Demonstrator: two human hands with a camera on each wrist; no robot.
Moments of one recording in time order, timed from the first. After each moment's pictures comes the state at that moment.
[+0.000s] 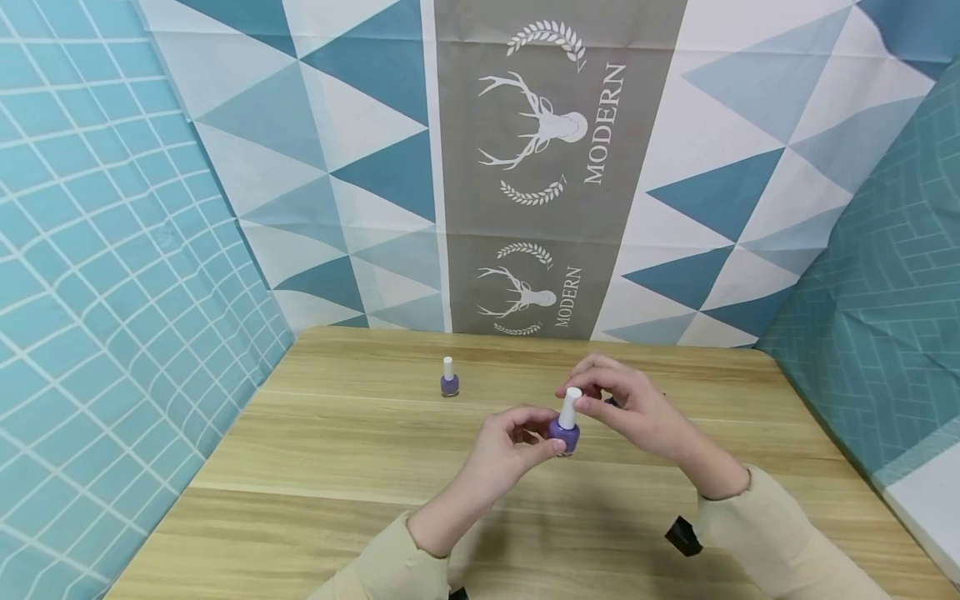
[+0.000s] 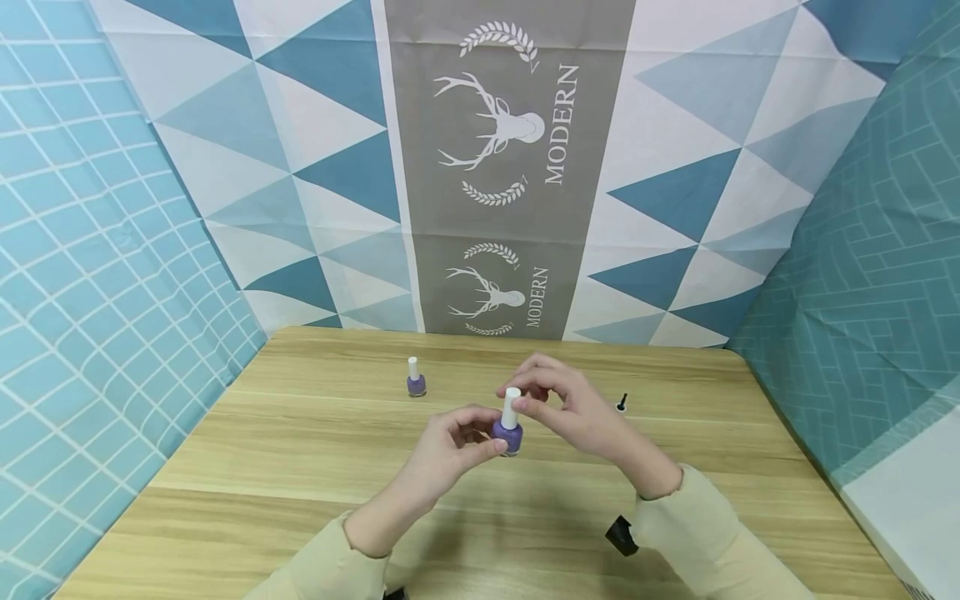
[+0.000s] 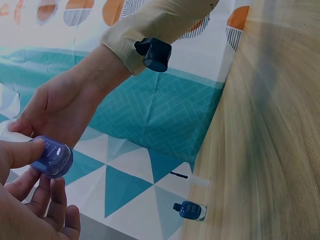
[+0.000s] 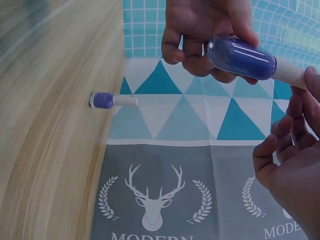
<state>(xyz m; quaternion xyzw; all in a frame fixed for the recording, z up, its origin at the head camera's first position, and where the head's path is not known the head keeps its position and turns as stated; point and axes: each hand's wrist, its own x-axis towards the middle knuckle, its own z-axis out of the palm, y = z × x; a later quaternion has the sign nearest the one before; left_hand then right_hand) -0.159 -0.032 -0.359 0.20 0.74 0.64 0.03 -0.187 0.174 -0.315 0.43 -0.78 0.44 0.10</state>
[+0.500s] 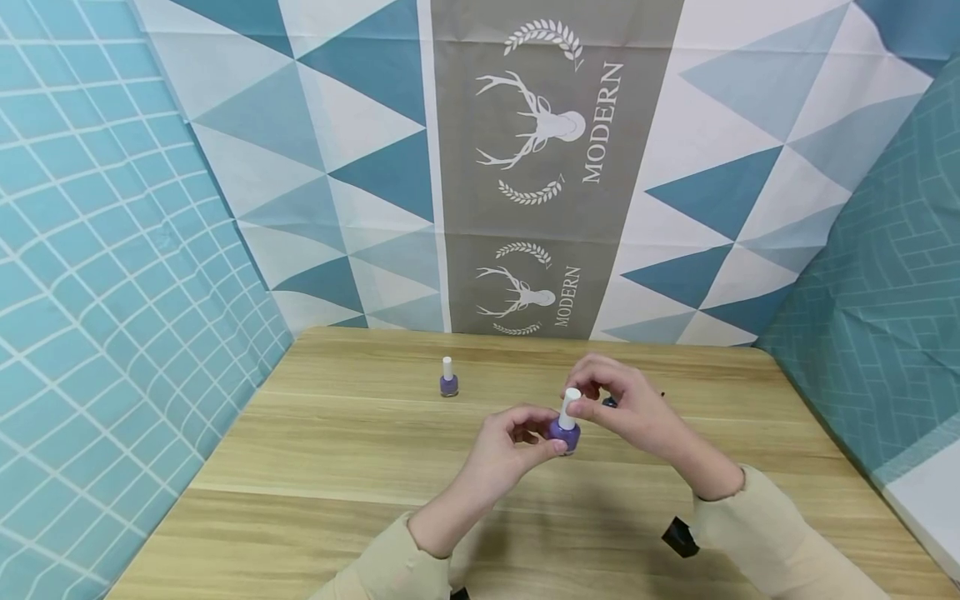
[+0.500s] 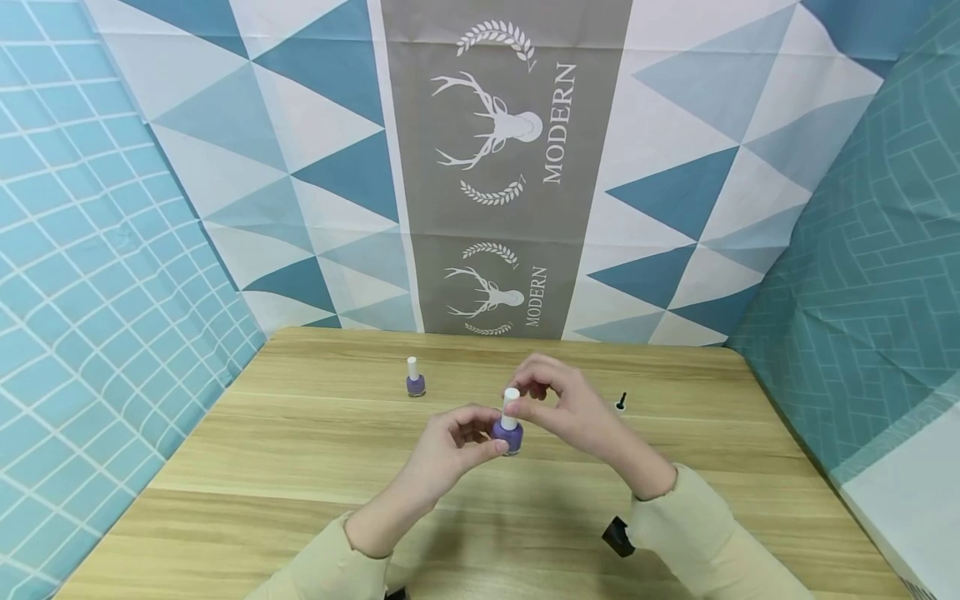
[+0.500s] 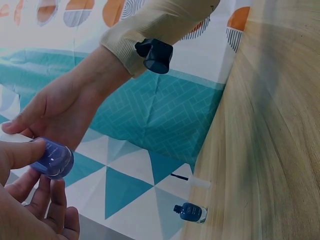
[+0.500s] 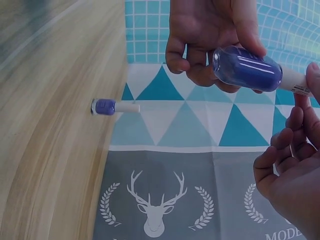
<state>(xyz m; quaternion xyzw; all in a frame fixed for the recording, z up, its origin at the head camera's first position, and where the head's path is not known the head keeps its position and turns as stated) -0.159 -0.029 -0.359 0.19 0.74 0.65 0.02 -0.189 0.170 -0.317 0.41 -0.78 0.46 0.11</state>
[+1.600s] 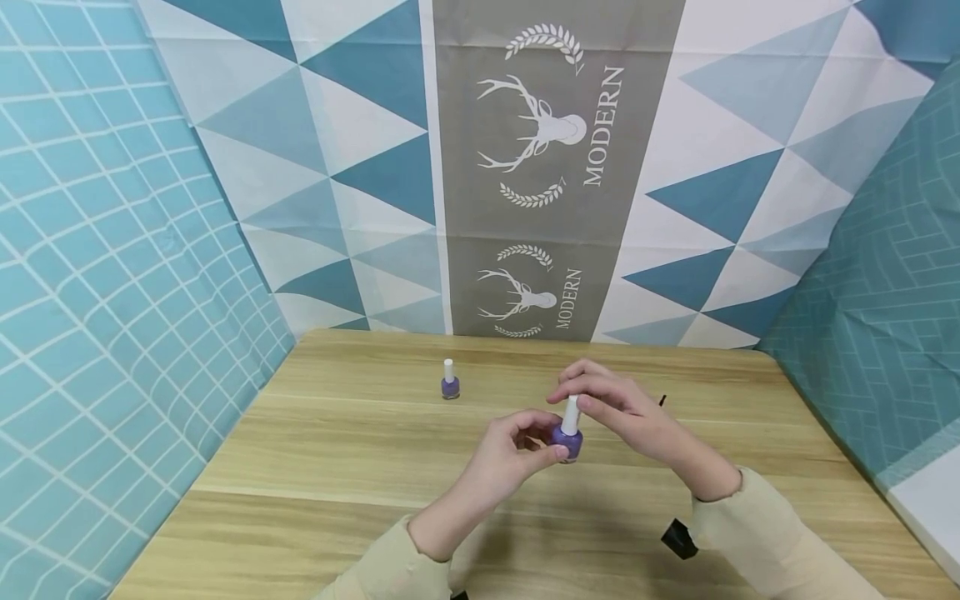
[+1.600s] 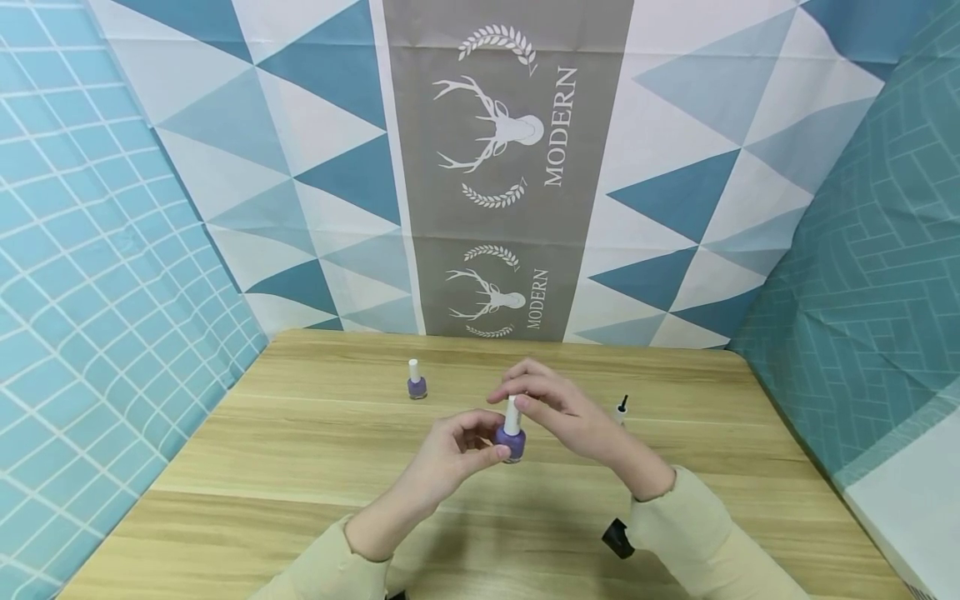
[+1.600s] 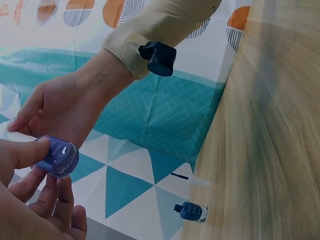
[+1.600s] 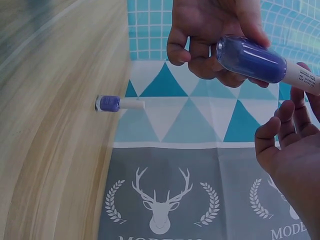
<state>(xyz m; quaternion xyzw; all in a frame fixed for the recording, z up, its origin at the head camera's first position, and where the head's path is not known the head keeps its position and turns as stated) -0.158 -0.029 -0.361 0.22 0.74 0.64 0.03 -0.187 0.172 -0.318 0.46 -0.75 0.48 0.04</state>
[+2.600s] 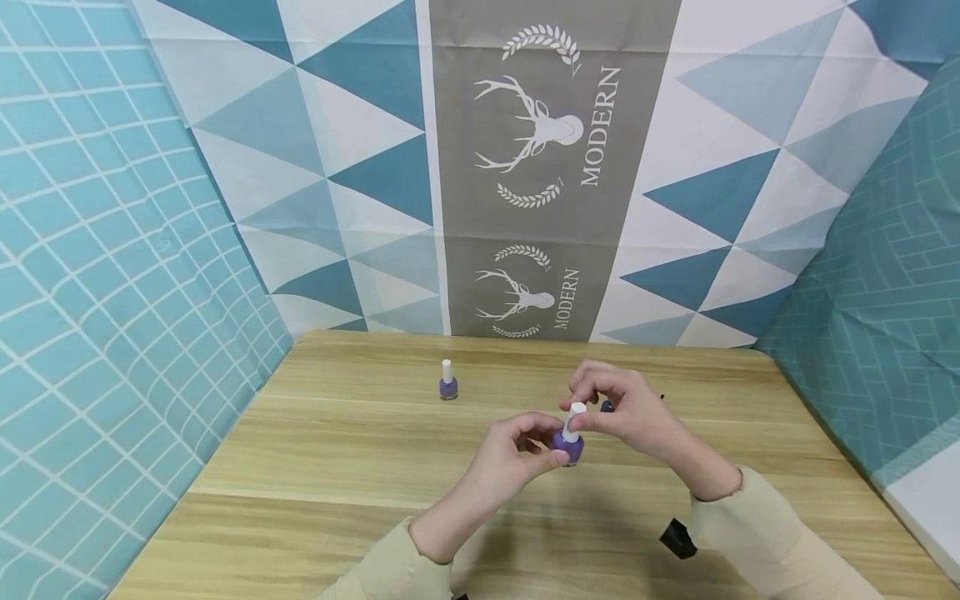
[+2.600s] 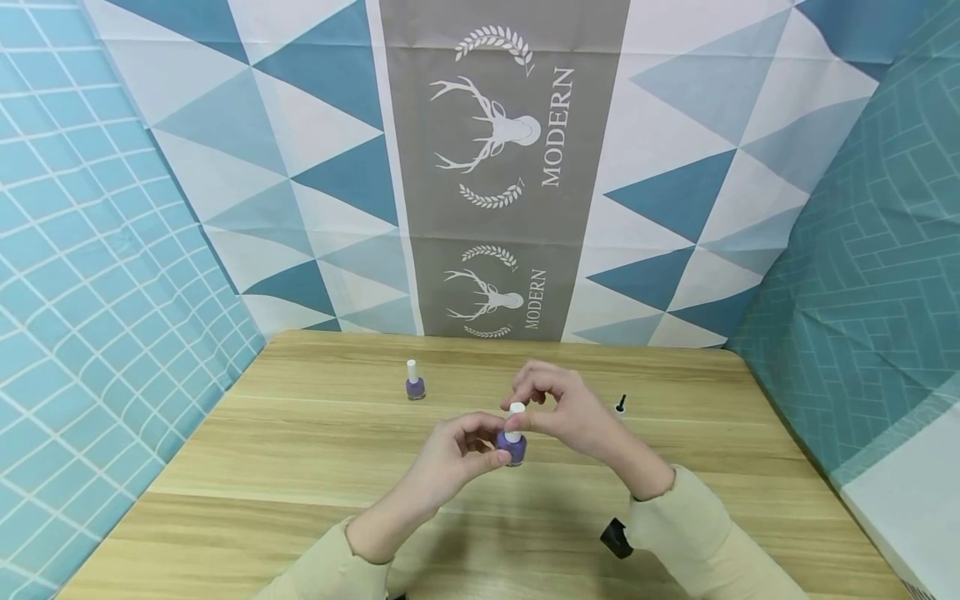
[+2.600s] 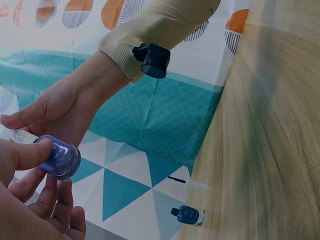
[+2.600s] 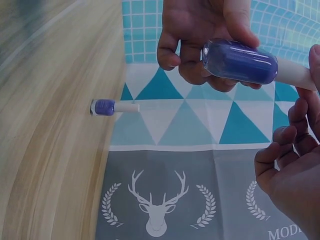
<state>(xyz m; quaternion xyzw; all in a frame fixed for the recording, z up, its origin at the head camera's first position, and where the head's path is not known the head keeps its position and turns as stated) -0.156 -0.026 -0.361 0.22 0.74 0.63 0.04 -0.190 0.171 -0.319 0.40 -0.78 0.48 0.08</state>
